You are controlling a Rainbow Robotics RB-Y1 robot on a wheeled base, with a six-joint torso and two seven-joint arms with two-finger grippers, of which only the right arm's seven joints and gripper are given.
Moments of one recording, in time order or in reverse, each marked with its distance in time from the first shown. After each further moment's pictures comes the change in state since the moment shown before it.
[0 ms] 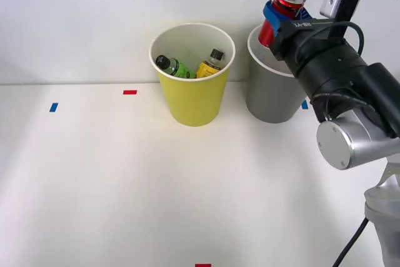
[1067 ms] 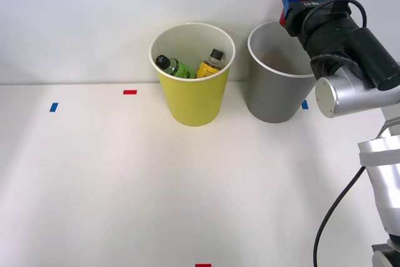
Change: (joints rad) arm -0.238 -0.048 -0.068 0.422 0.102 -0.137 -0.032
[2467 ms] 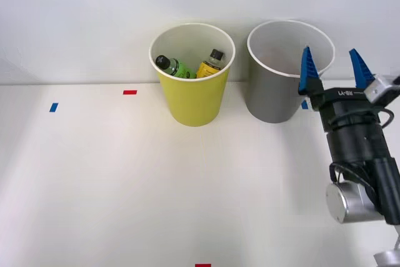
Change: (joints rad) arm 0.560 0.043 0.032 -0.125 -0.037 -0.701 -0.043
